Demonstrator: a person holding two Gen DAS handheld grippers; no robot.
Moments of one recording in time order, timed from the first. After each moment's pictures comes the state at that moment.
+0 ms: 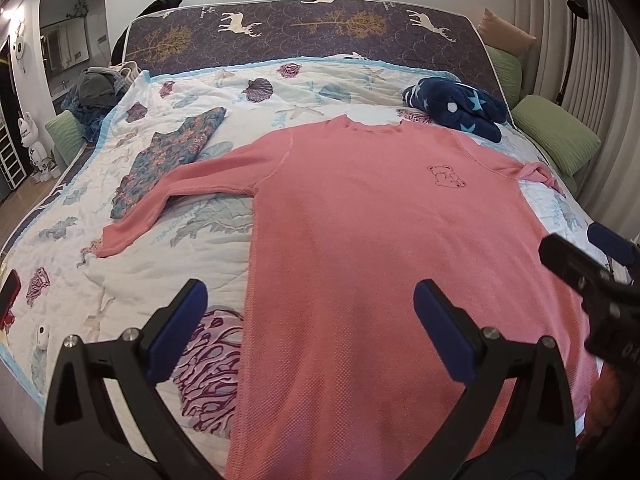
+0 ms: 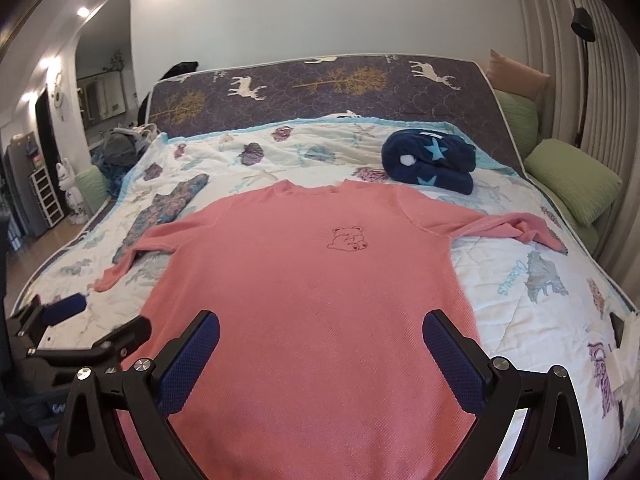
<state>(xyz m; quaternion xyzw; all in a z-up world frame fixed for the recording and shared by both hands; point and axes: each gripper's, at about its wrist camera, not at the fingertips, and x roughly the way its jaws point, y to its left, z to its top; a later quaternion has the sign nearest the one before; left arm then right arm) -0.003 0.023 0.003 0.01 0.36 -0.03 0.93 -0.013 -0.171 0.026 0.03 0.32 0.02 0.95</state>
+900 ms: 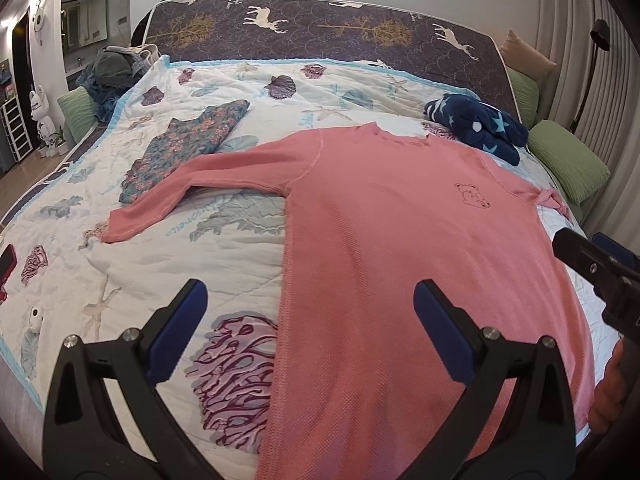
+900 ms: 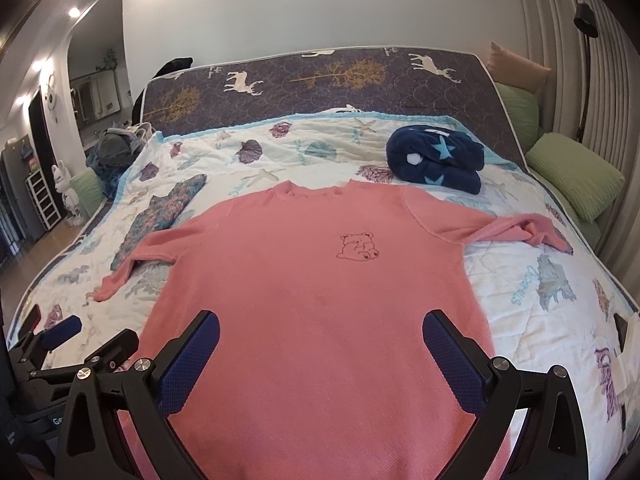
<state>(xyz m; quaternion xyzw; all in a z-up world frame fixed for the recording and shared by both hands) 0.006 0.056 0.000 -0.03 0.36 0.00 0.93 0.011 -0.158 0.032 0.04 0.33 0.03 0.94</state>
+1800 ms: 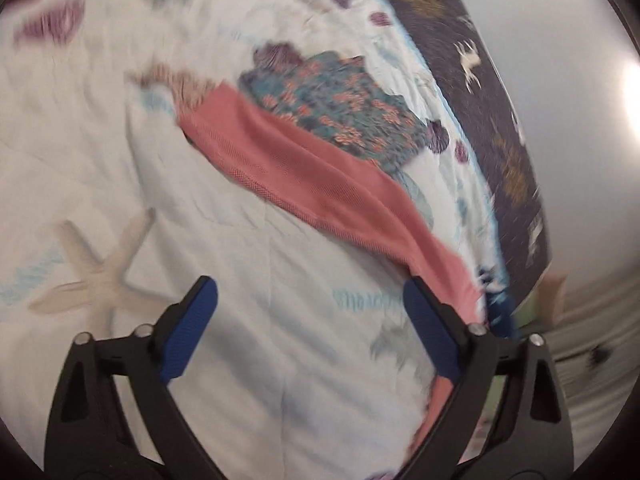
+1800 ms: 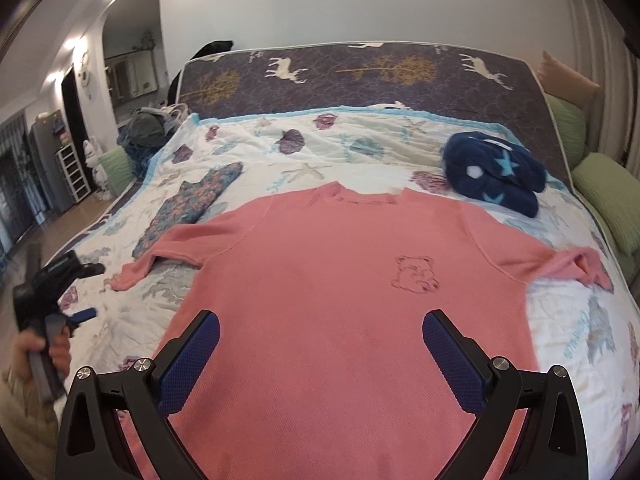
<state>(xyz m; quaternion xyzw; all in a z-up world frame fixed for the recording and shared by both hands) 0.092 0.317 -0.106 -0.50 0.38 0.07 0.78 0.066 -0.127 0.027 0.01 0.34 0.10 0.93</state>
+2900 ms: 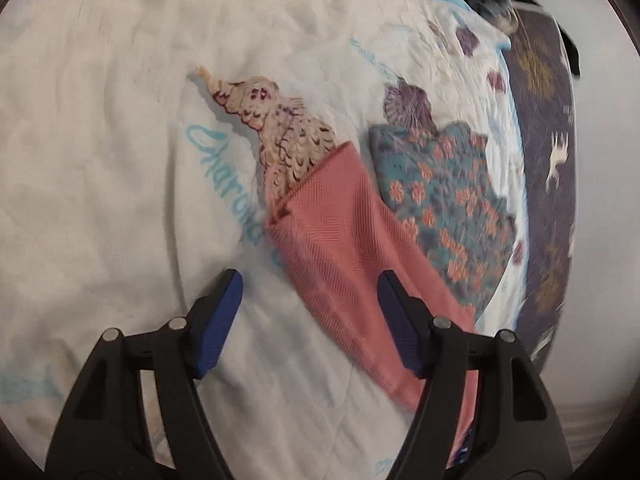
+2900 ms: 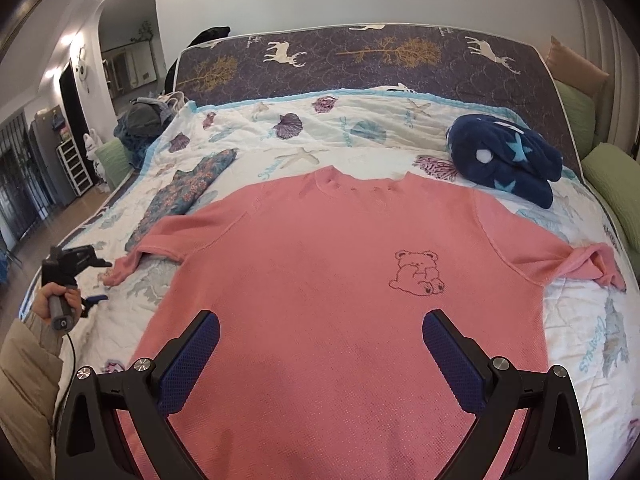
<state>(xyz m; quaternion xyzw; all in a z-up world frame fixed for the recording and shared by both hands) 0.145 0.418 -0.181 -0.60 0.37 0.18 0.69 0.098 -0.143 0.008 0.02 0.37 0.11 0.92</state>
